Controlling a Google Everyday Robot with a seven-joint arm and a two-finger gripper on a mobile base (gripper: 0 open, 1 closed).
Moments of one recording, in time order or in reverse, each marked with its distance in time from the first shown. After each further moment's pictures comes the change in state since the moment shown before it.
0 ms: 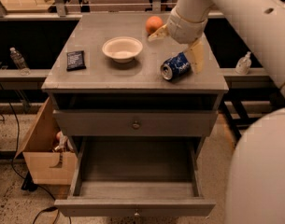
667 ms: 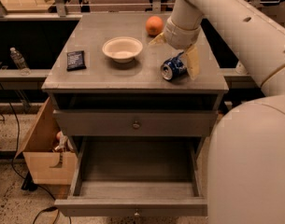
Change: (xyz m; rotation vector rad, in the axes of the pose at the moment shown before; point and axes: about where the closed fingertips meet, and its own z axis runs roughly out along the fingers) arm 0.016 -0.008 0.037 -0.041 -0.006 0.025
